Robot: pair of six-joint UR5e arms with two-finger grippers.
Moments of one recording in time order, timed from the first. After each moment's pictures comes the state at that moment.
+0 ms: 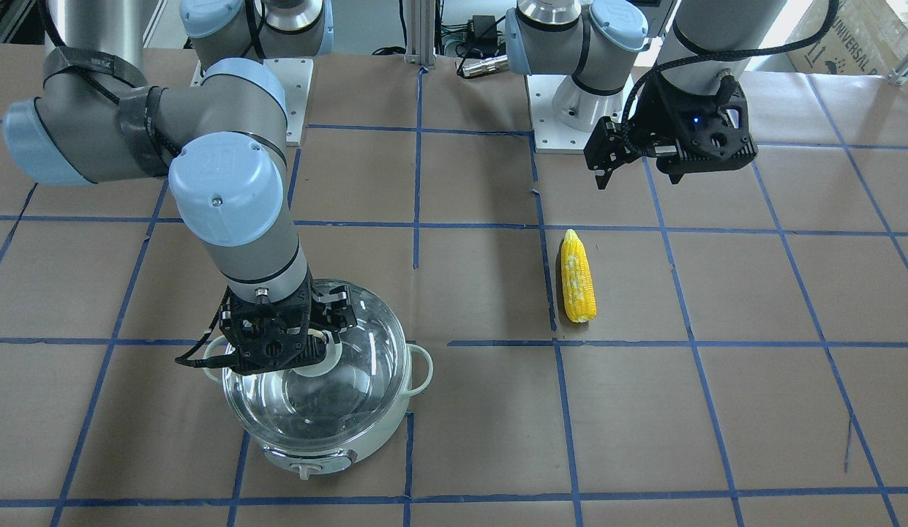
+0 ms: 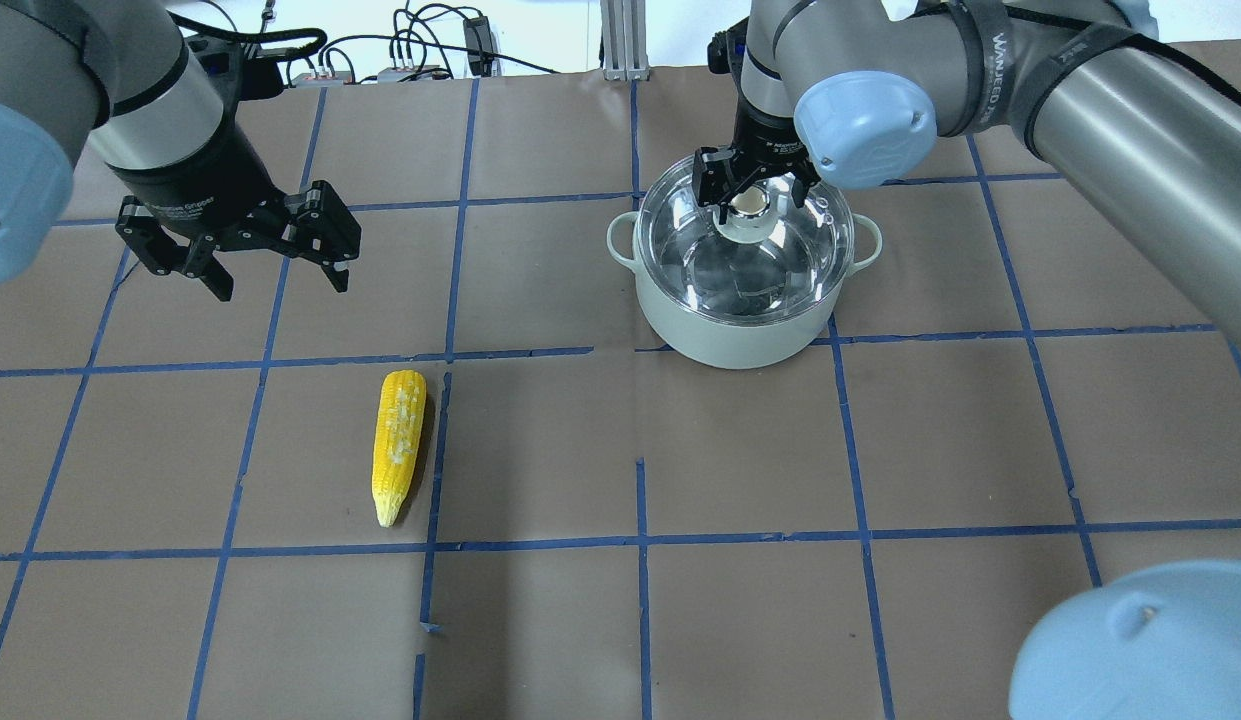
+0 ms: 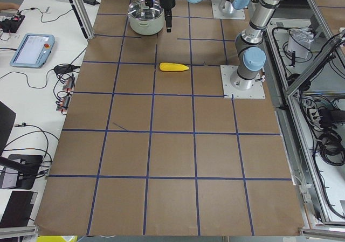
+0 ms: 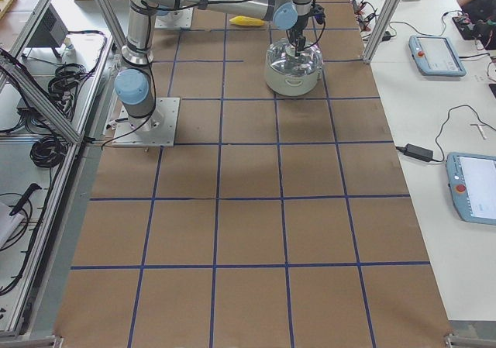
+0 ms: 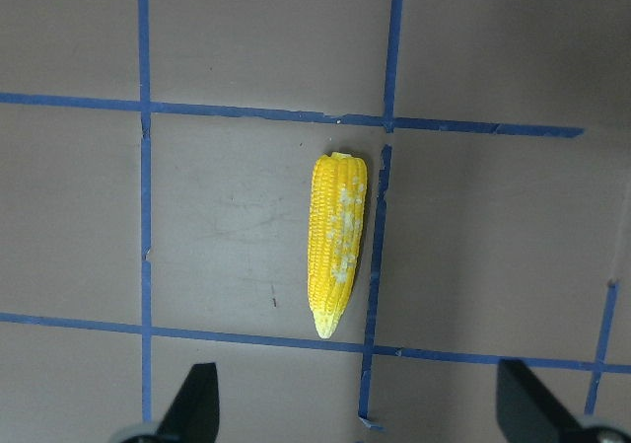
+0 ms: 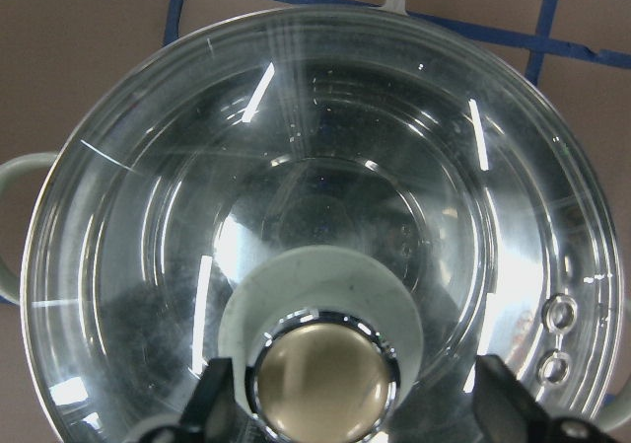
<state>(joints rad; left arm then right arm) -1.53 -1.53 -1.63 -1.60 1.63 -0.04 1.73 -1.17 1.45 -1.90 -1.58 -0.03</state>
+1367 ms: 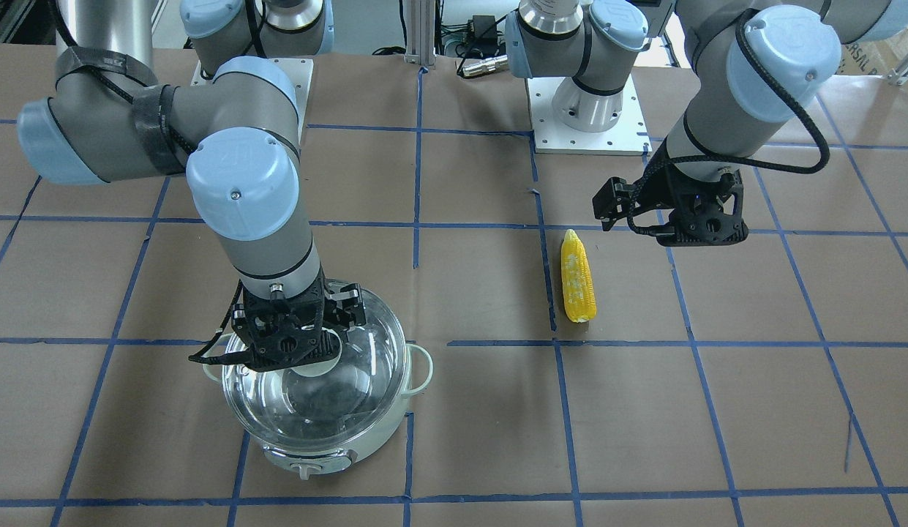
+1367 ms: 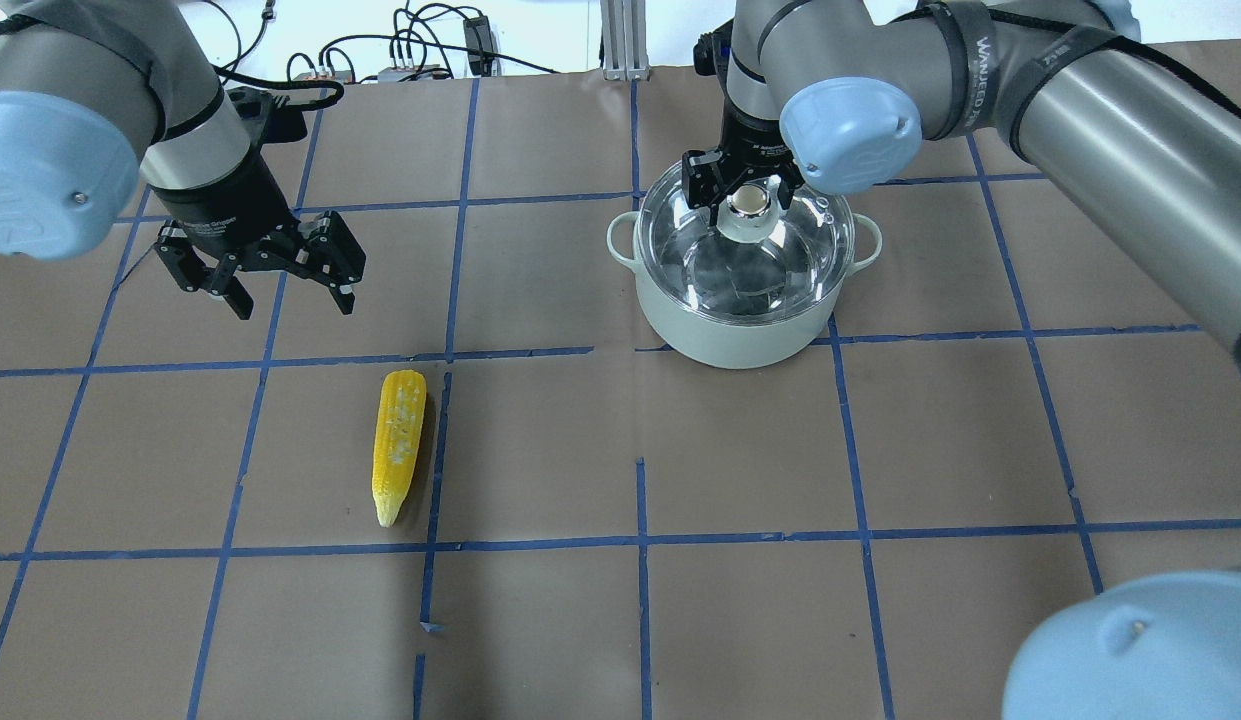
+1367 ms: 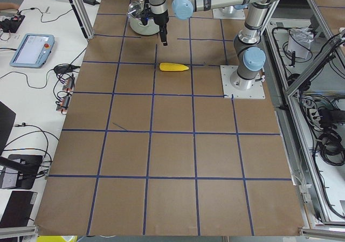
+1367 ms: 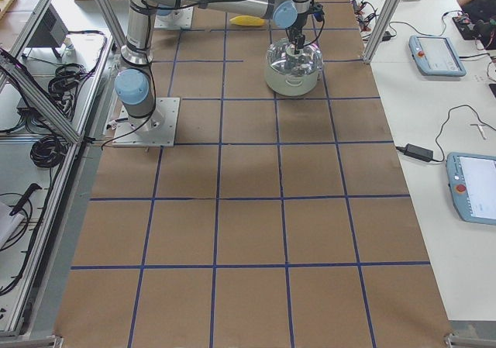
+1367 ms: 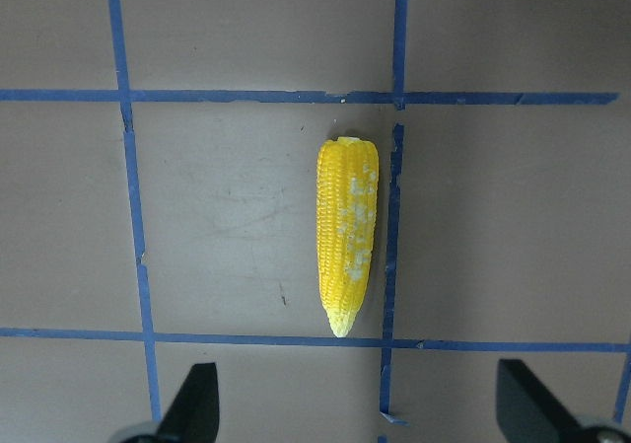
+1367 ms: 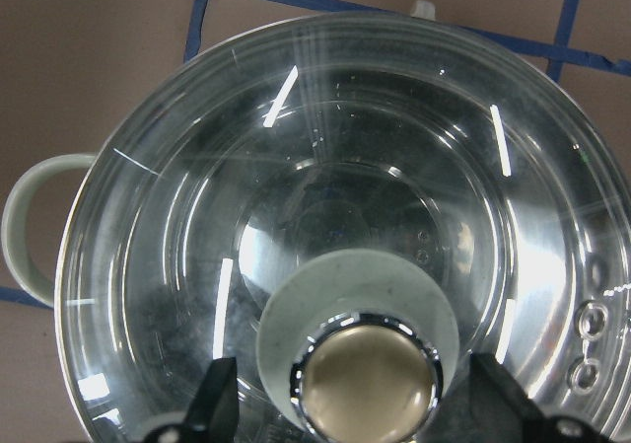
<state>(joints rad) -1.48 -1.65 -1.66 -1.57 1.62 0.05 1.75 -1.17 1.45 -1.91 -1.58 -0.03</state>
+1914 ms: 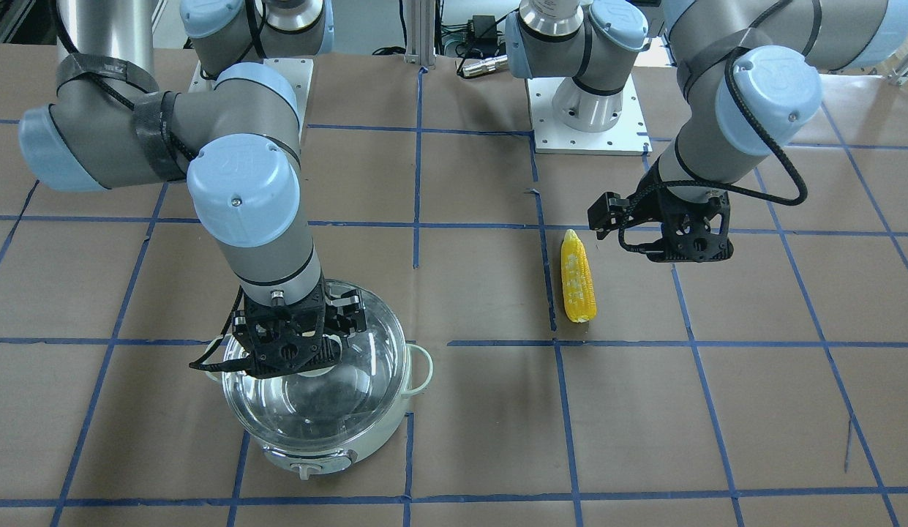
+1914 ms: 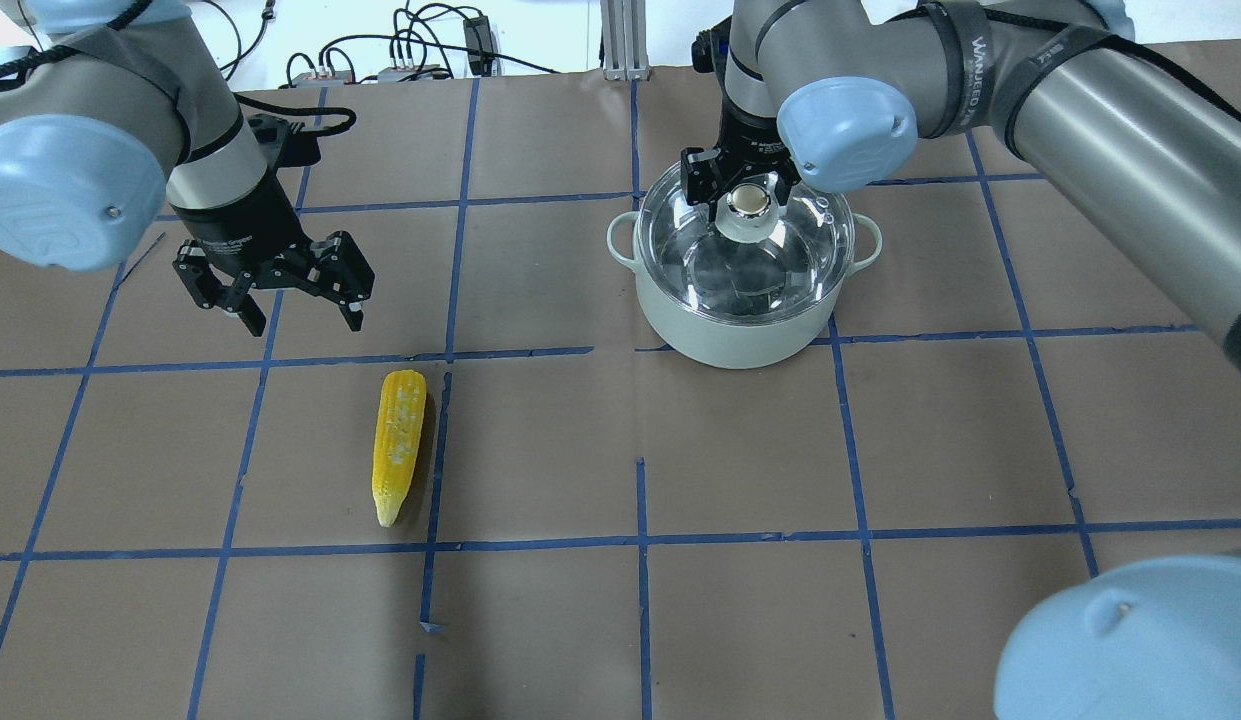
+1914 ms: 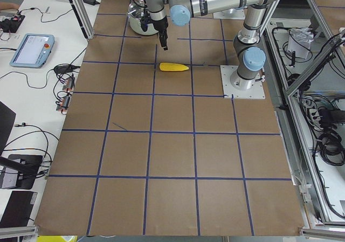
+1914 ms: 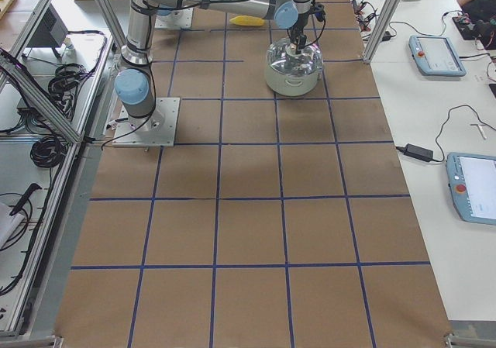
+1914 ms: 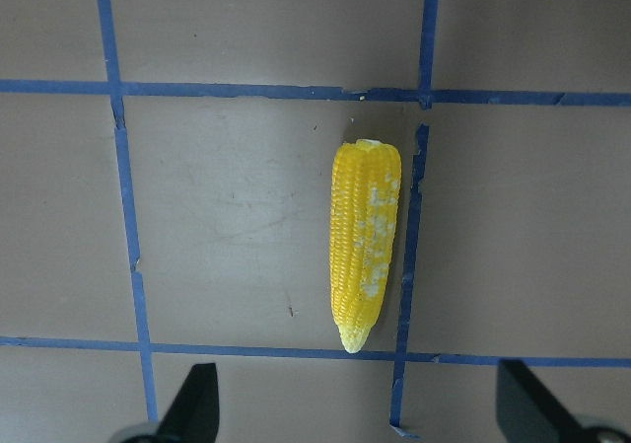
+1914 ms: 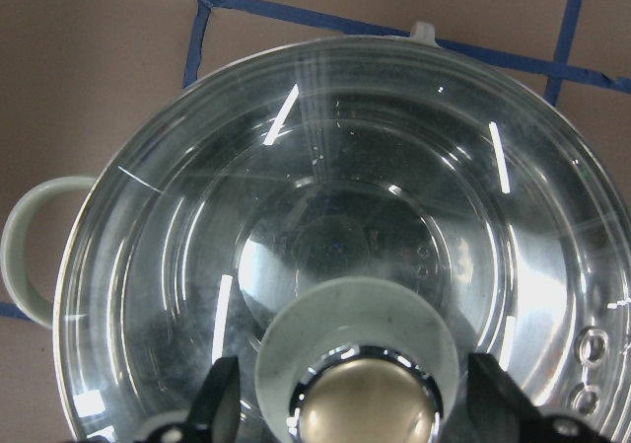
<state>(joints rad) -1.47 -1.68 -1.72 -1.53 1.61 0.08 1.75 -1.15 1.43 -1.92 -1.58 -0.03</state>
